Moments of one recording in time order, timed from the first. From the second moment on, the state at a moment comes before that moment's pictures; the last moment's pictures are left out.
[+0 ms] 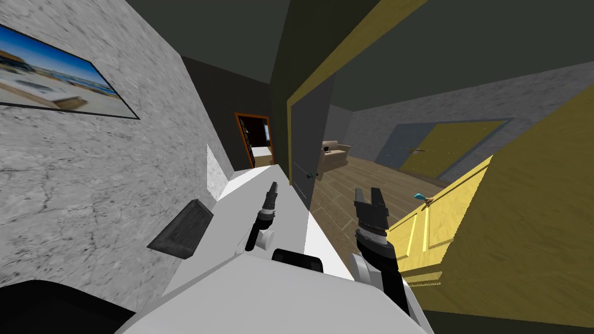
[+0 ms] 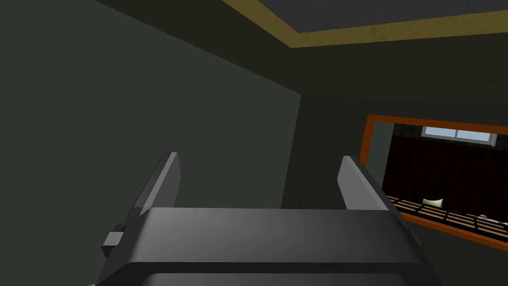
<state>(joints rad) 0.27 0.09 -0.22 -1.76 0.12 -0.77 -0.42</state>
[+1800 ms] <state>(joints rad) 0.03 0.16 -0.44 -1.26 0.13 -0.89 -0.69</state>
